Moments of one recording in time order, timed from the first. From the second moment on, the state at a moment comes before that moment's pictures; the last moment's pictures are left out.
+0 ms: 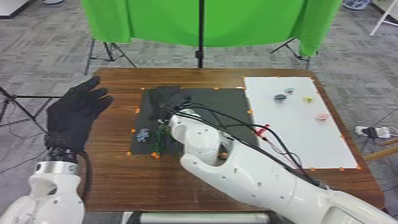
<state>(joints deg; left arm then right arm) 121.9 -59.4 -95.7 -126.6 37.2 12.2 15.7 -55.6 -77.7 28.6 -89.9 -138.0 -6.2 30.8</state>
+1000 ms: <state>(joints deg) 131.6 -61.4 -96.1 -127.4 32.7 15.7 22.9 -79.7 -39.3 57.7 -102.6 -127.1 10.0 59.8</state>
